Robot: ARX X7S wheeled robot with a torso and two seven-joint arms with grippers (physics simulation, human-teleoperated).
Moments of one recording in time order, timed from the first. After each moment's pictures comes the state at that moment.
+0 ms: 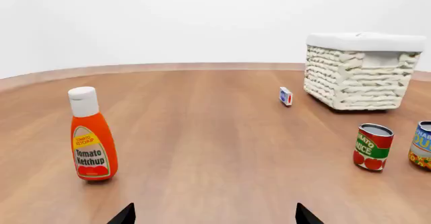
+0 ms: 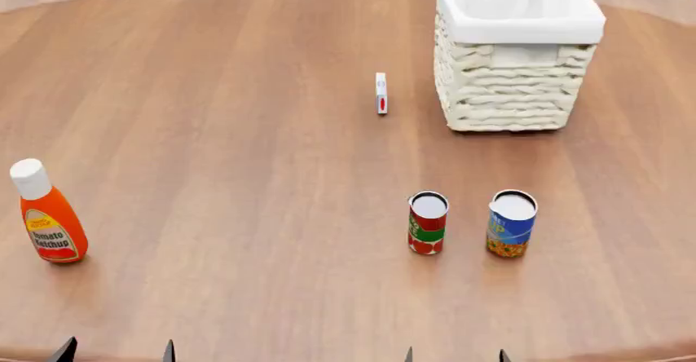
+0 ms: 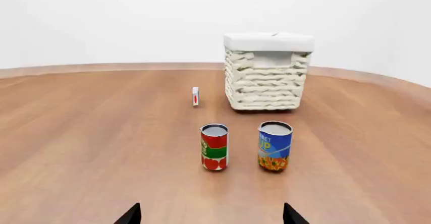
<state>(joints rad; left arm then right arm) 0.00 0.00 0.00 0.00 0.00 0.00 0.00 0.00 0.00 0.00 0.00 0.00 0.00 0.00</state>
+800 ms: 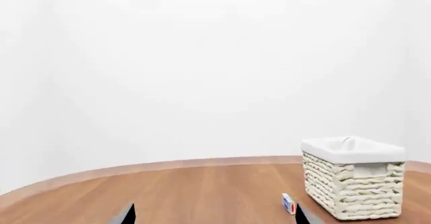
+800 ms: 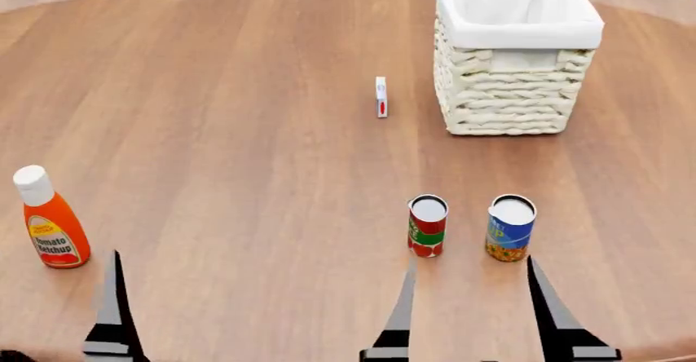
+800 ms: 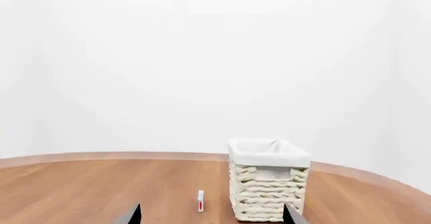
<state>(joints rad) 0.02 -0.11 0.08 0.53 -0.03 -0.17 -0.11 -0.01 0.10 -0.08 -0.53 0.06 0.20 0.09</state>
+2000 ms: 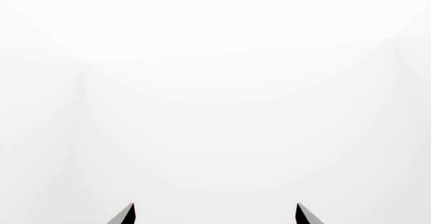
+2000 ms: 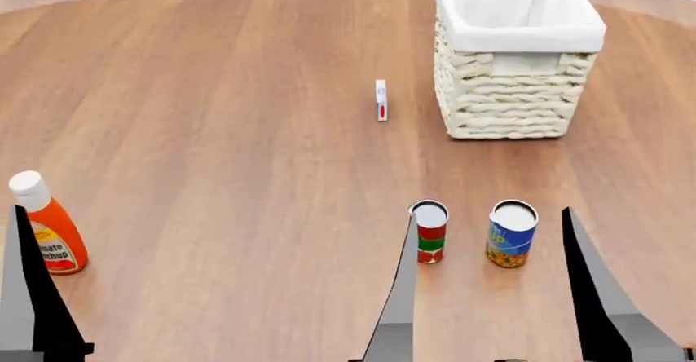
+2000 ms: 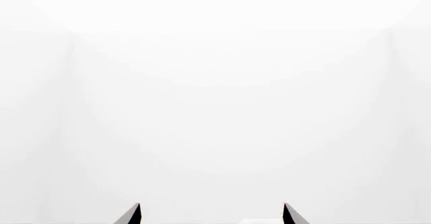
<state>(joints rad) 0.05 -0.18 0.11 0.75 0.02 -0.05 -0.22 -0.02 0.18 -0.11 -0.81 0.11 0.20 0.15</state>
